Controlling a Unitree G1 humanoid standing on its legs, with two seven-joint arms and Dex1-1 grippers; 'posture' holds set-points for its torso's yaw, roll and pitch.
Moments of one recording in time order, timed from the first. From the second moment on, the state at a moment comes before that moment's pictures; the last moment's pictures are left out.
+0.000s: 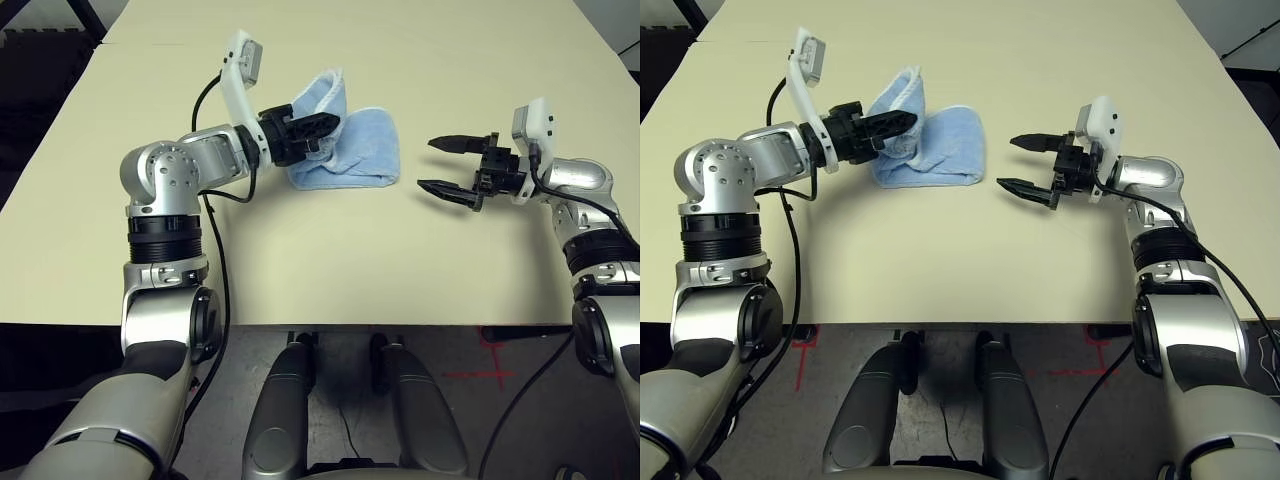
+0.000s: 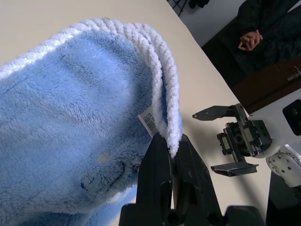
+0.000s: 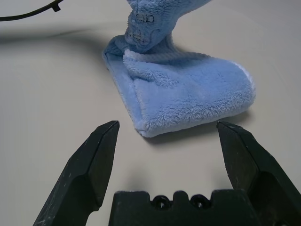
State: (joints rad) left arm -1.04 0.31 0.19 0.24 -0.72 1.13 -0.43; right arm -0.95 -0.54 -0.06 0.94 0.24 -0.31 1.36
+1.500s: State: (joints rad) left arm -1.15 0.23 0.00 0.41 -0.55 1.10 -0.59; right arm -0.94 -0.54 -0.06 0.95 0.24 -0.33 1.35
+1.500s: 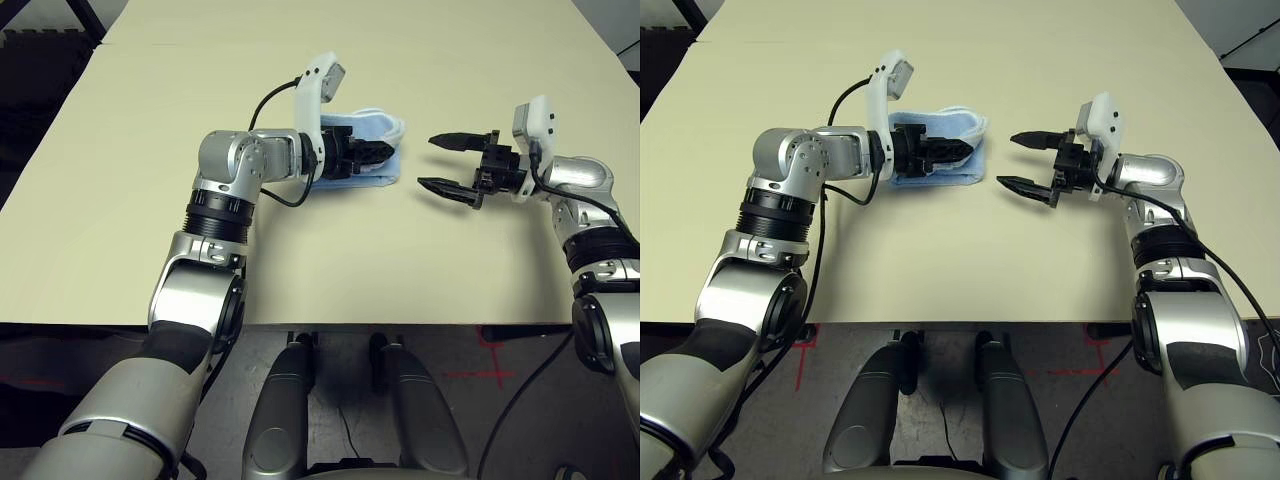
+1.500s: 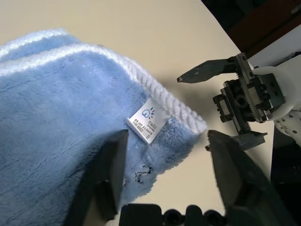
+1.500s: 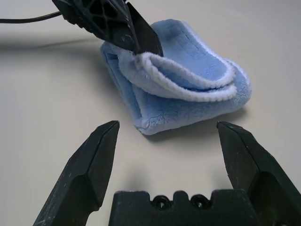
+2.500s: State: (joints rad) left arm -0.85 0.59 -0.03 0.15 -0.42 0.60 -0.95; right arm -0.97 -0.54 -0.10 0.95 0.26 -0.24 1.39
